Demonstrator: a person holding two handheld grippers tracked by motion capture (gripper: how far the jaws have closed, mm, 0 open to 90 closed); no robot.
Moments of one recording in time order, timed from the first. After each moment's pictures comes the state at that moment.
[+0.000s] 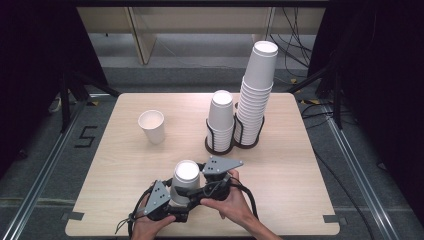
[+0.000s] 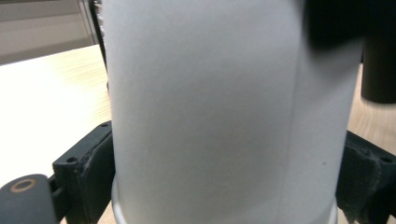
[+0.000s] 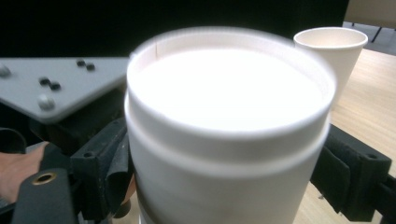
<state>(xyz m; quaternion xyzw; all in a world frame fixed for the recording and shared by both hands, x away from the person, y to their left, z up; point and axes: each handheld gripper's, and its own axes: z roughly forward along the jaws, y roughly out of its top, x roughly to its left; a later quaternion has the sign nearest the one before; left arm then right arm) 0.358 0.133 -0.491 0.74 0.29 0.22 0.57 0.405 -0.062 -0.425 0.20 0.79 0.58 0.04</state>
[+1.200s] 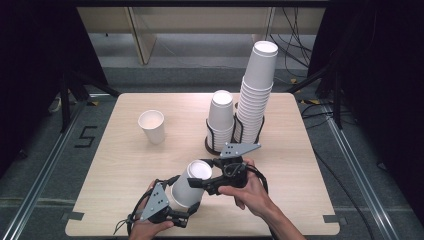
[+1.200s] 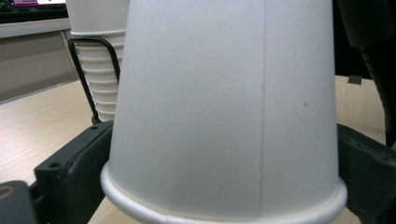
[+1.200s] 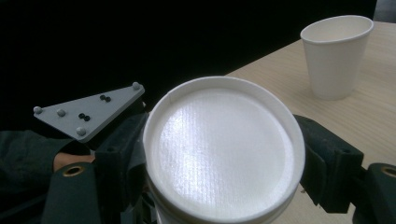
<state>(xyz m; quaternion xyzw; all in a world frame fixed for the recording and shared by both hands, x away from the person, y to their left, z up) 0.353 0.134 -0.485 0.73 0.23 0.23 0.60 0.419 -0.099 -0.390 0.22 0.78 0.58 -0.06</state>
